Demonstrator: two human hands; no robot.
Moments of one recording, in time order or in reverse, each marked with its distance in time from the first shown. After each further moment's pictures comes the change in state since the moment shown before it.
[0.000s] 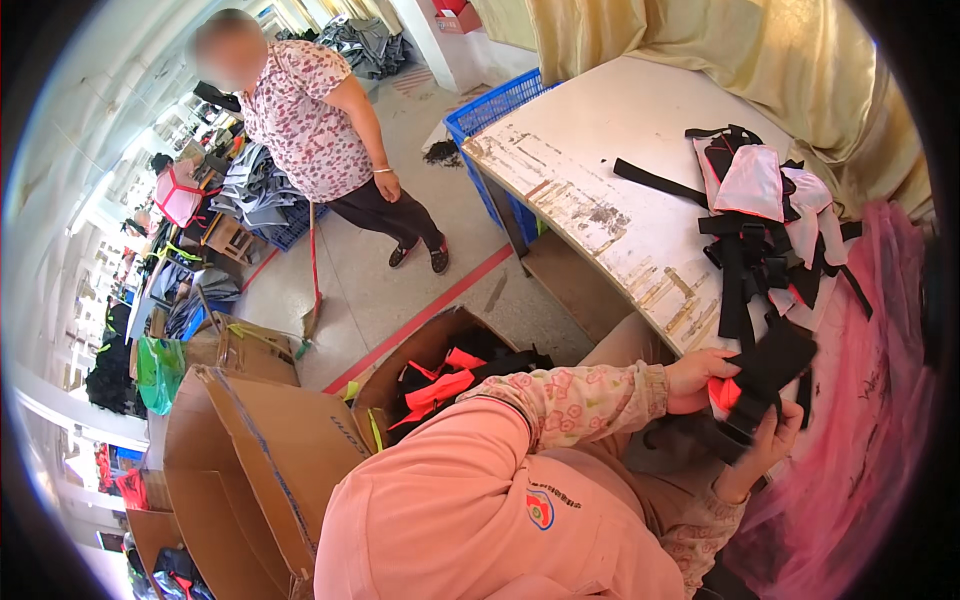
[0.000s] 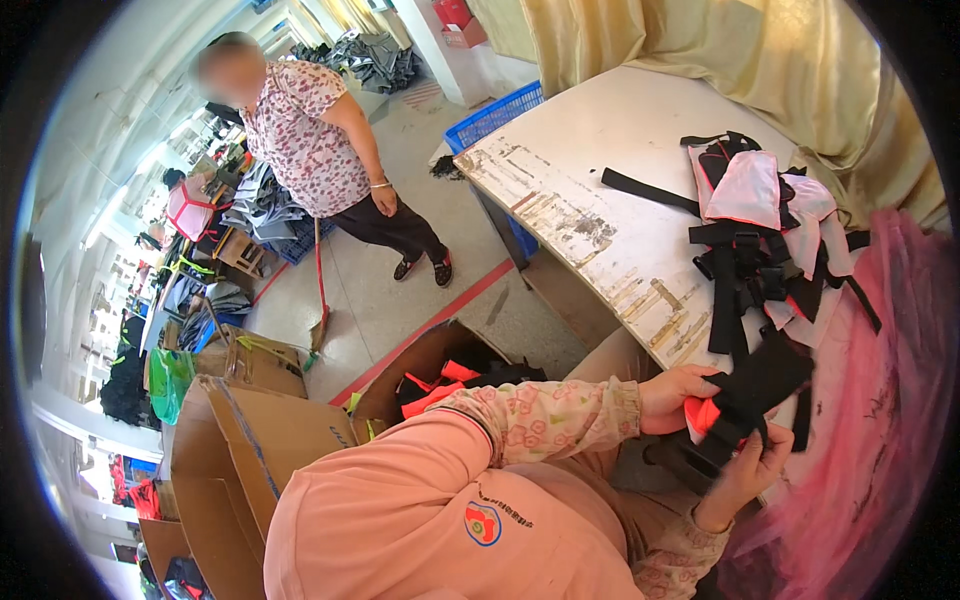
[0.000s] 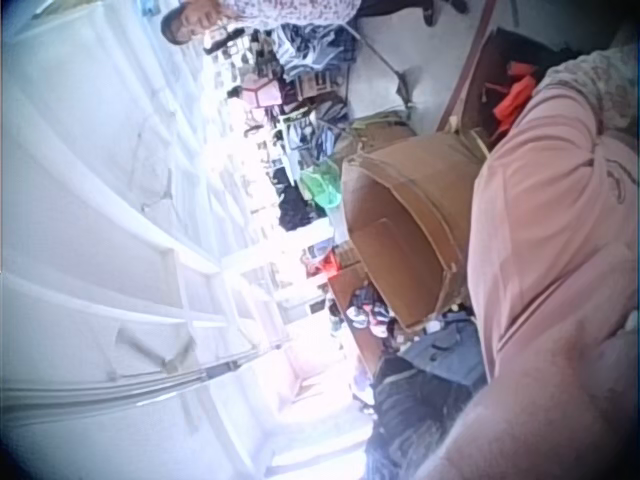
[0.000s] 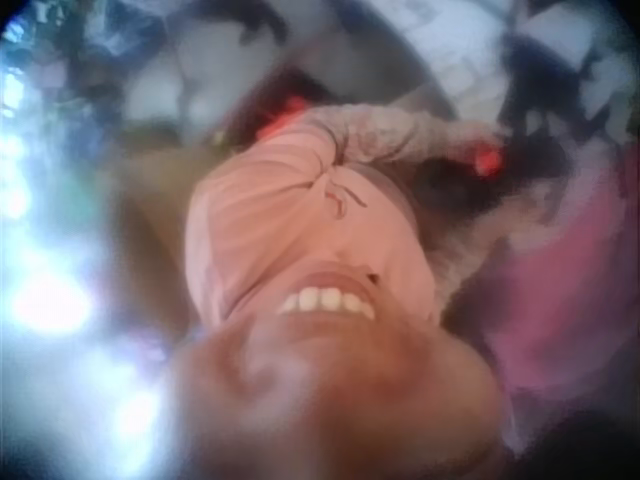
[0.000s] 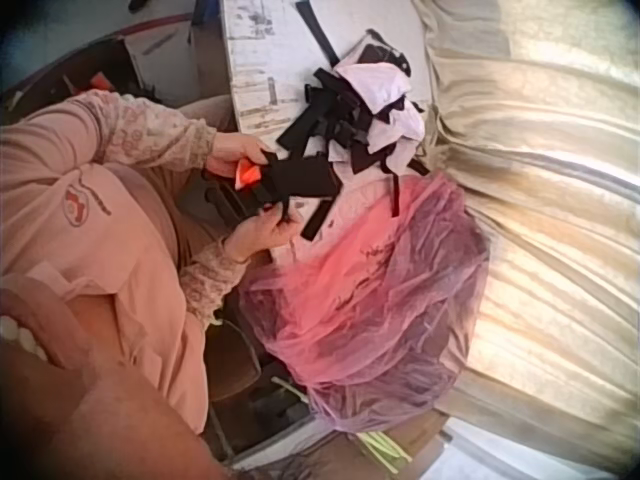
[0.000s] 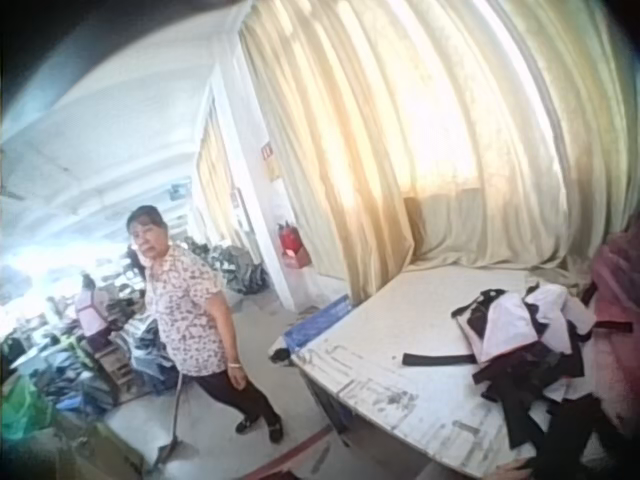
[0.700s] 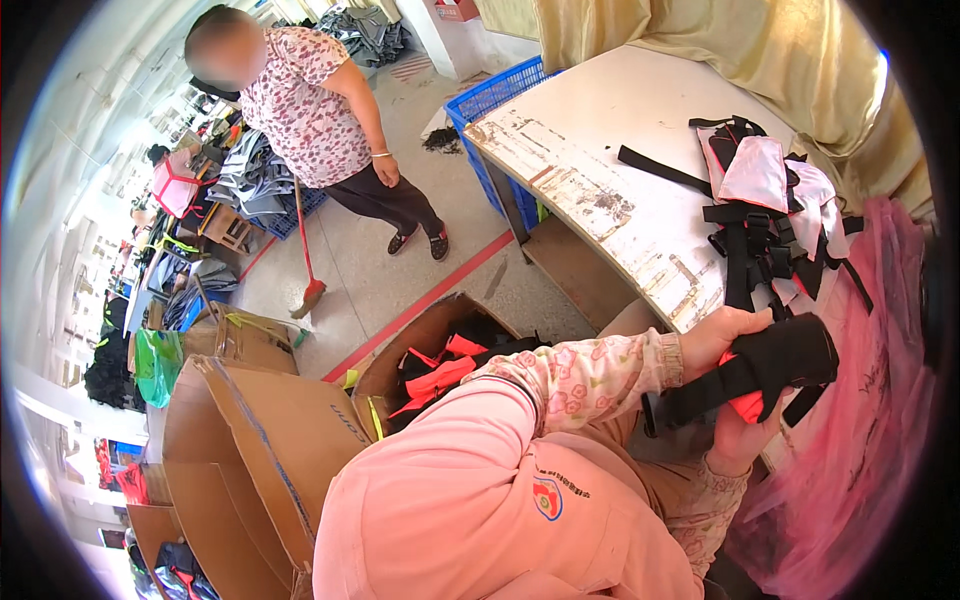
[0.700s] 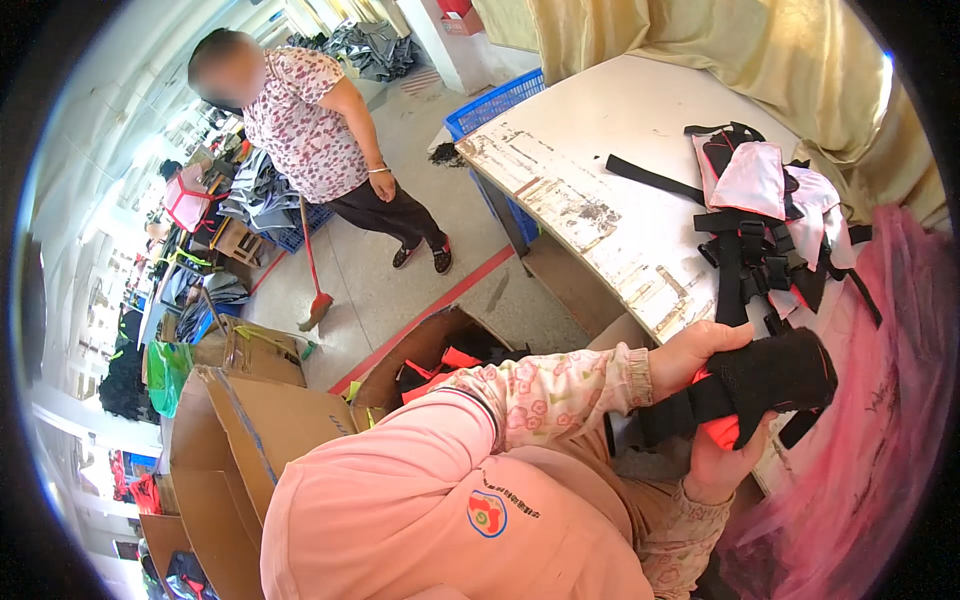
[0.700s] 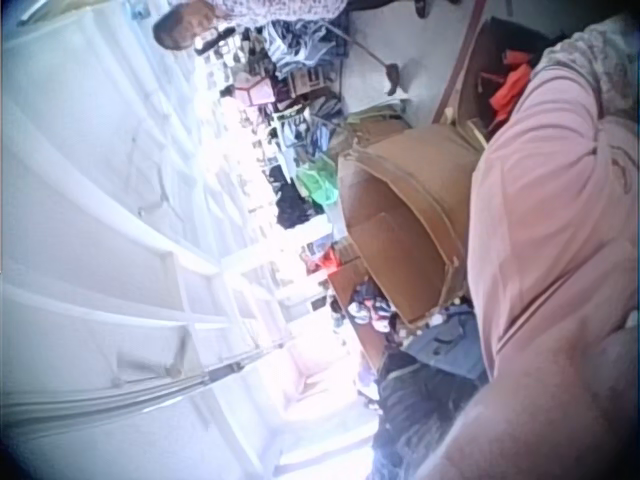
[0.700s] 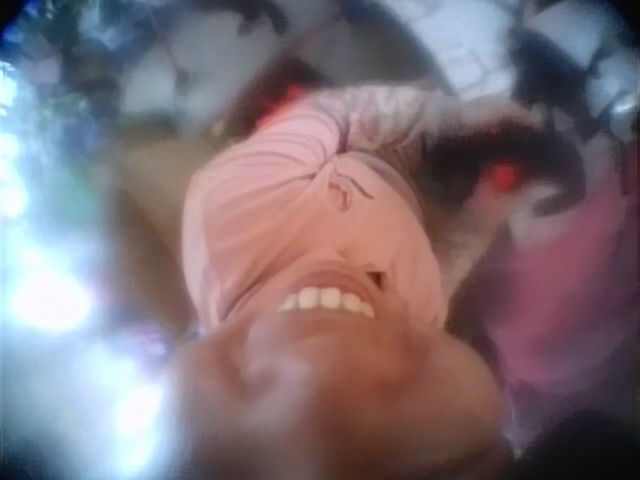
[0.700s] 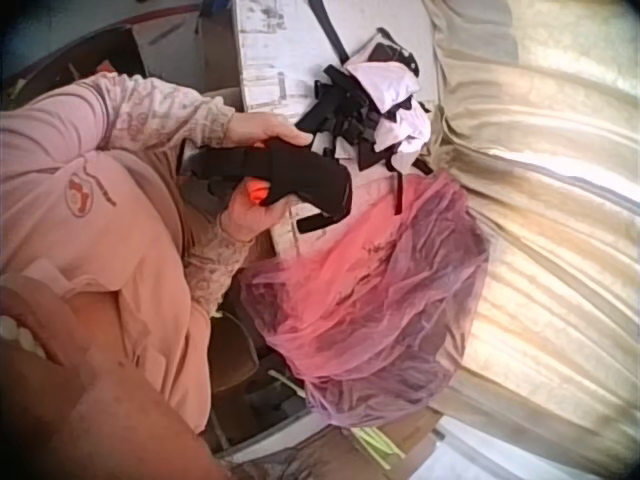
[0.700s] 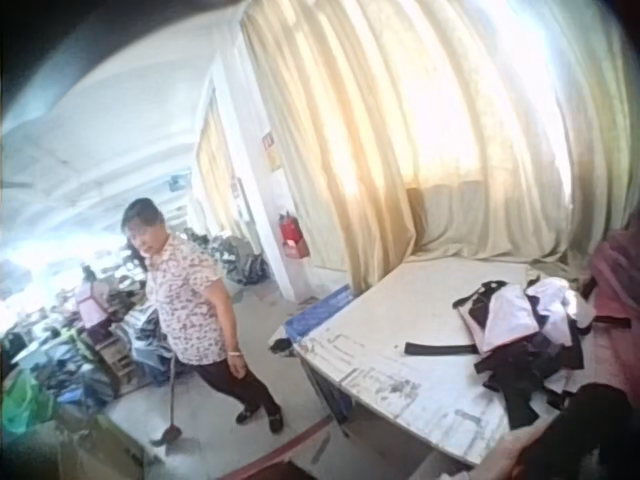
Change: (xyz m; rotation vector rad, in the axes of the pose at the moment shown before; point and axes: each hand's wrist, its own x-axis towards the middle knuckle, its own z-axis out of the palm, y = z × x) left_hand 0.001 0.037 0.046 0.224 0.015 0.109; right_hand -0.008 -0.013 0.039 1.005 -0.221 0.333
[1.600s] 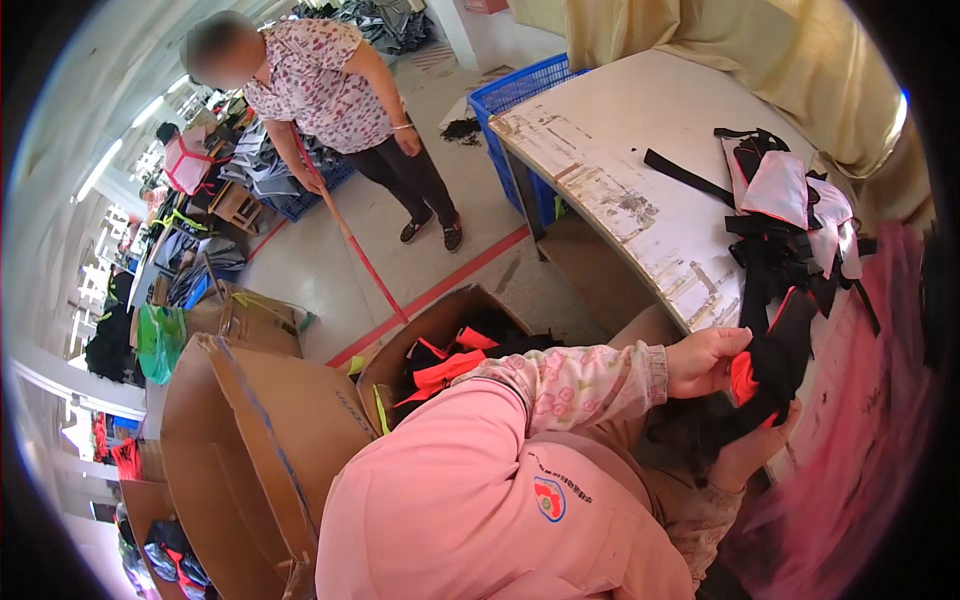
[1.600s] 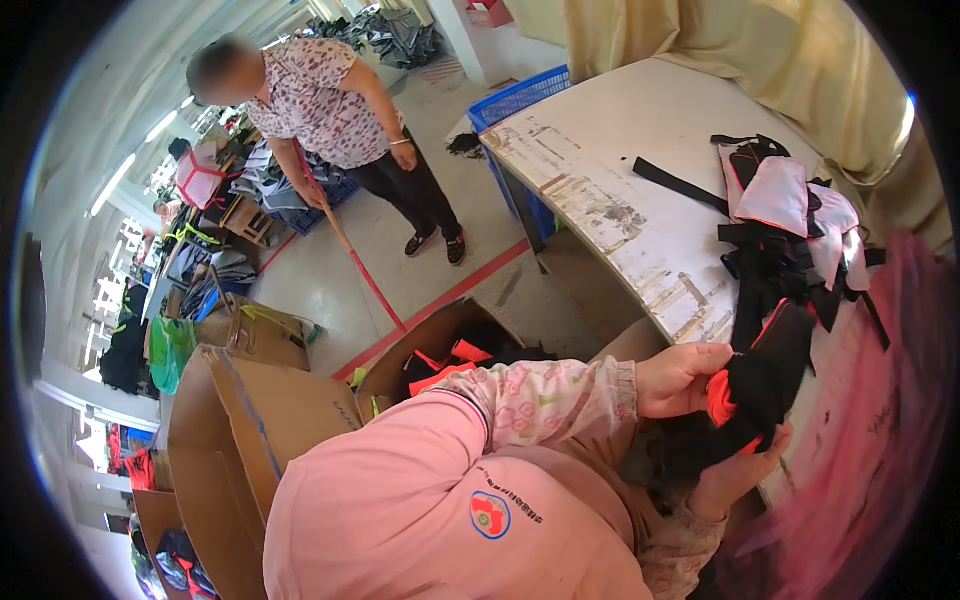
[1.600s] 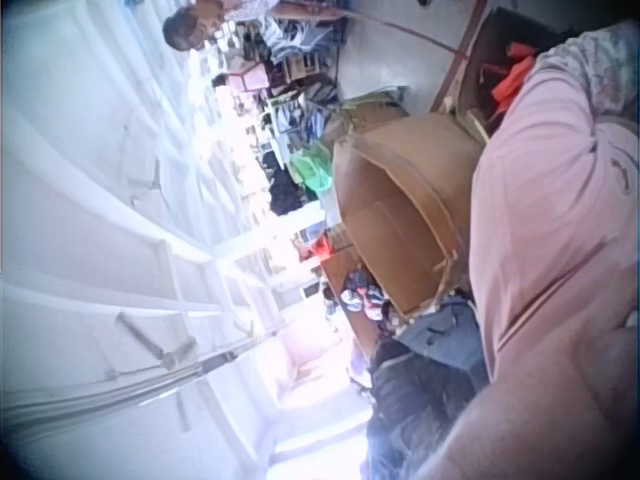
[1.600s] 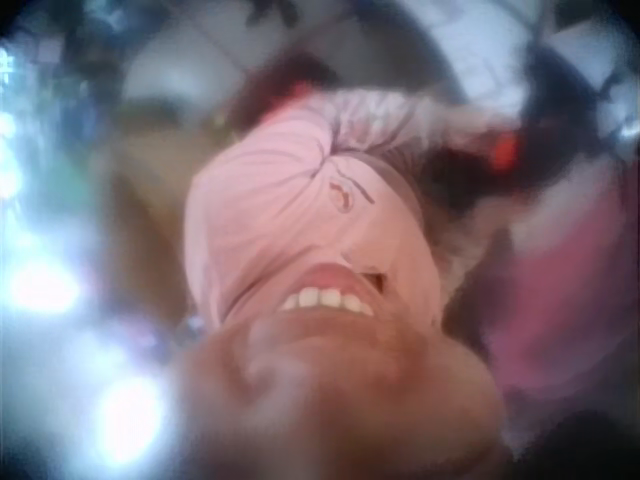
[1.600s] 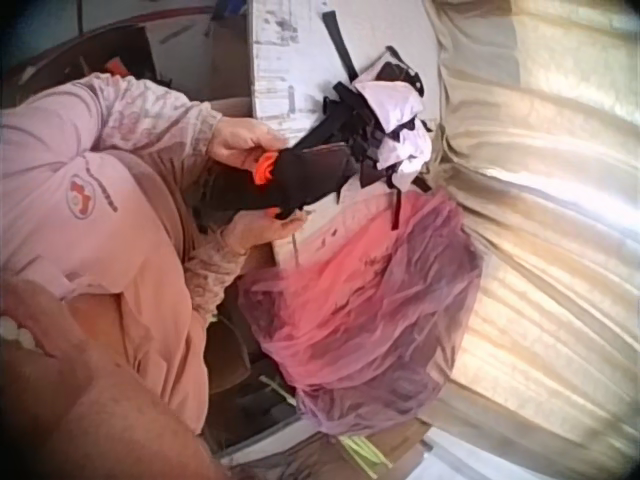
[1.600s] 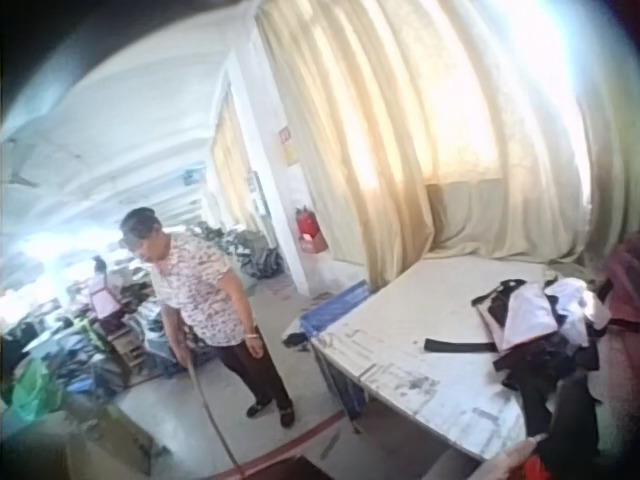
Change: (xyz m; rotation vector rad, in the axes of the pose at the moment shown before) left_hand -0.032 -0.014 -0.023 -0.337 0.069 0.010; right_hand -0.006 0.012 -0.005 -0.720 0.512 -0.293
